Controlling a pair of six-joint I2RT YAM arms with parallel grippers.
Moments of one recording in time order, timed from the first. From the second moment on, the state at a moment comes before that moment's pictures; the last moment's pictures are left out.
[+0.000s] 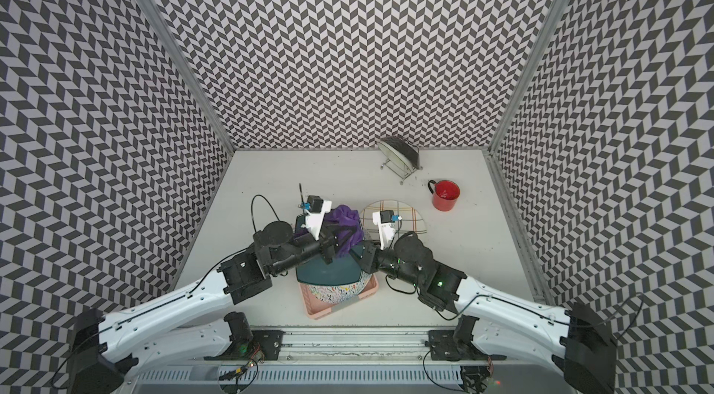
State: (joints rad) left arm -0.98 0.99 0.73 0.10 0.04 -0.42; right arm 0.98 0.93 0.55 0.23 -0.10 0.93
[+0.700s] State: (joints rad) left arm -0.82 0.98 0.73 0.18 0.16 -0.52; right arm 0.70 0.88 0.63 0.17 -0.27 0.94
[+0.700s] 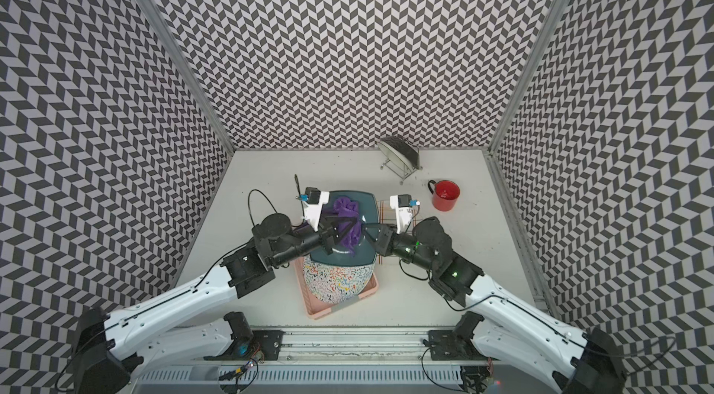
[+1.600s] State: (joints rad) left arm -0.66 1.14 0.72 1.38 0.64 -1.45; right arm 0.61 0.95 0.63 0.98 -0.73 1.31
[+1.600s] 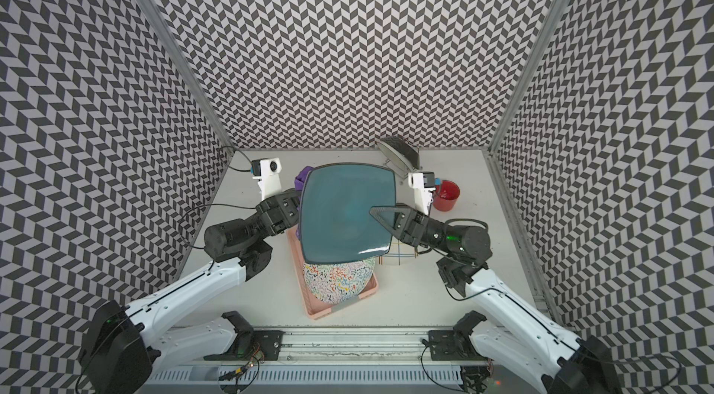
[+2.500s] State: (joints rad) left arm -0.88 1.39 0.75 1.58 0.51 -1.62; right arm 0.66 1.00 0.77 0.92 -0.62 1.16
